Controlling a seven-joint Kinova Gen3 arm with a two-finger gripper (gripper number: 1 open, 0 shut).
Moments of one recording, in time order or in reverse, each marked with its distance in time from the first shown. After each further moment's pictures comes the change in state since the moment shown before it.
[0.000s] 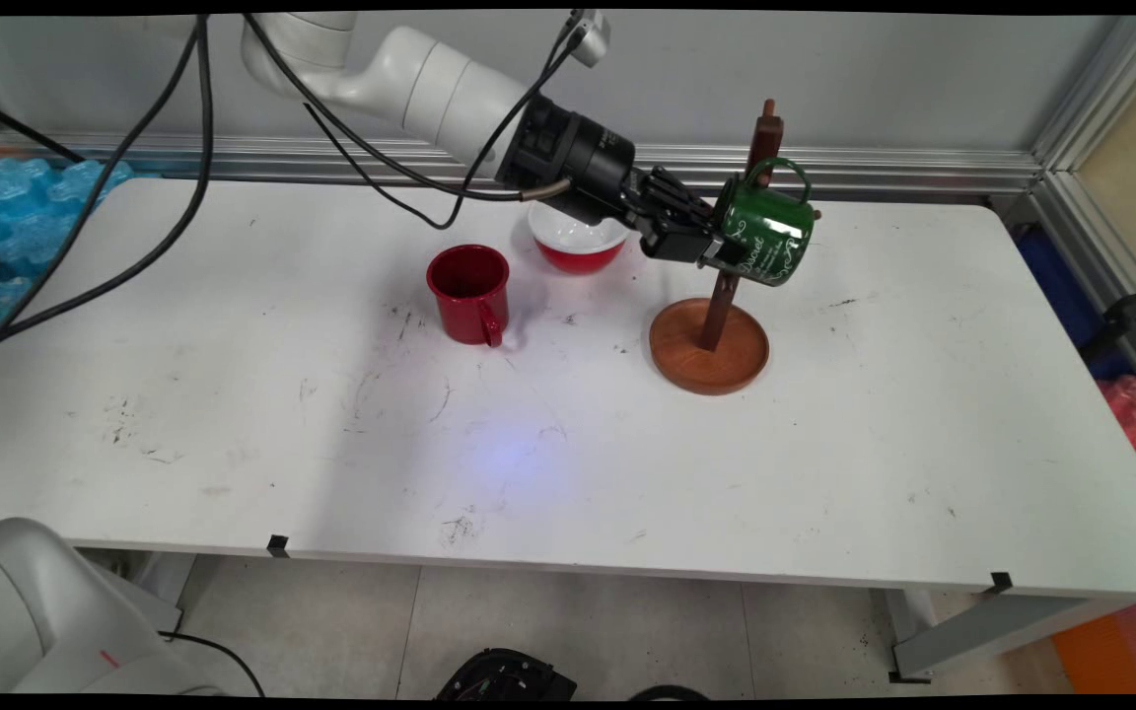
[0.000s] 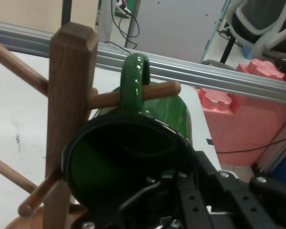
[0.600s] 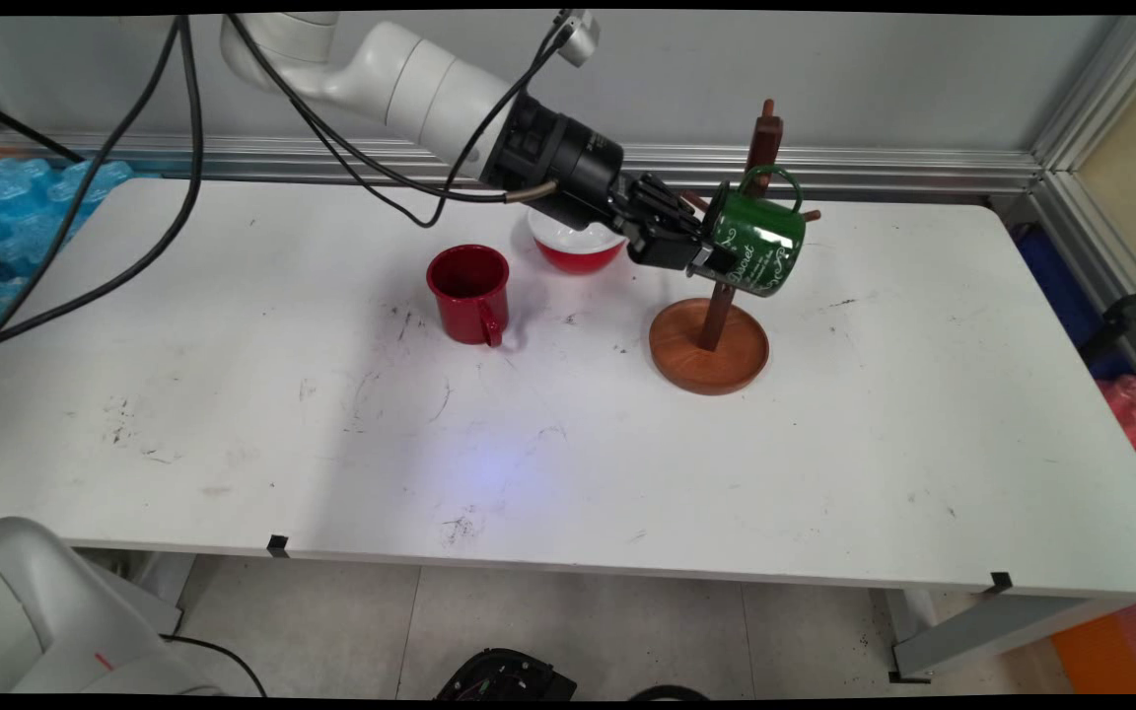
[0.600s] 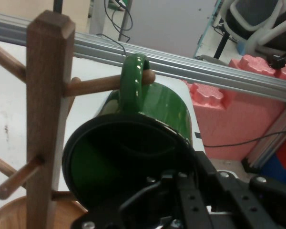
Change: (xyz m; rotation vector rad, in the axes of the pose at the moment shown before) arm 0.000 0.012 -0.010 -0.013 -0.018 -0.019
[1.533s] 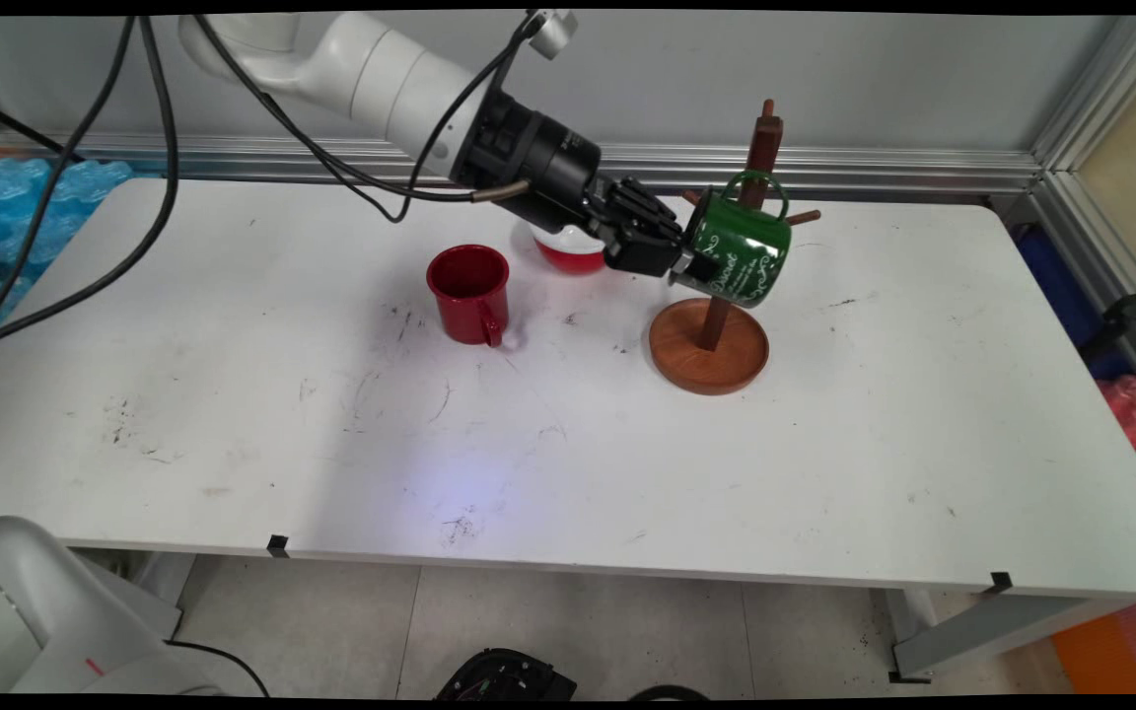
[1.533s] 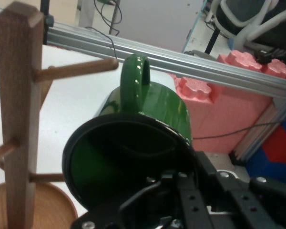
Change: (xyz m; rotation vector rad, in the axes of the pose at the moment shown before) arm 0.000 0.020 -0.020 -0.019 -0.021 -0.015
